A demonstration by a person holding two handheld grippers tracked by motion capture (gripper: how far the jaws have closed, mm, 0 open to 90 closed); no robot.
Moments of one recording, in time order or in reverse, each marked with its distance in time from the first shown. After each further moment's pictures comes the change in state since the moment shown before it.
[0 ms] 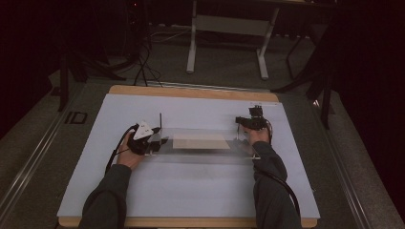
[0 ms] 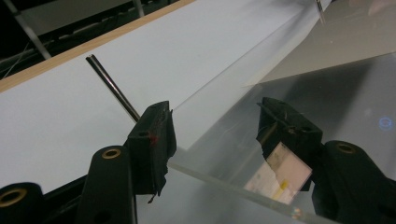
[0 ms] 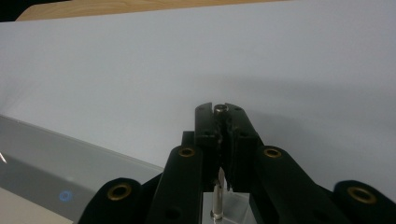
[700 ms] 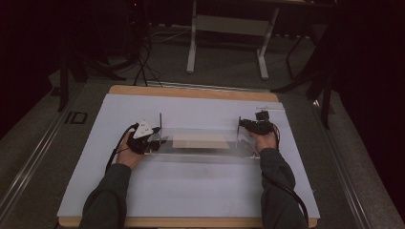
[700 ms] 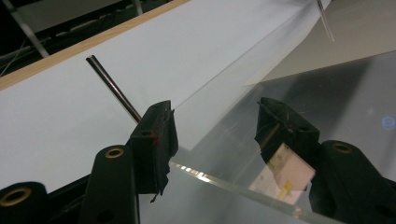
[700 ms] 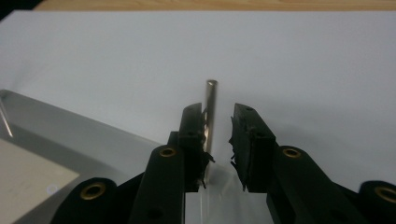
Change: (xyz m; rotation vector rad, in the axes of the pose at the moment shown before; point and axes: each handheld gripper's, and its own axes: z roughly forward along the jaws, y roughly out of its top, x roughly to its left) left arm 0.003 0.002 0.000 0.014 -0.008 -0.004; right arm -0.010 -0.016 -0.029 -0.060 0.028 -0.089
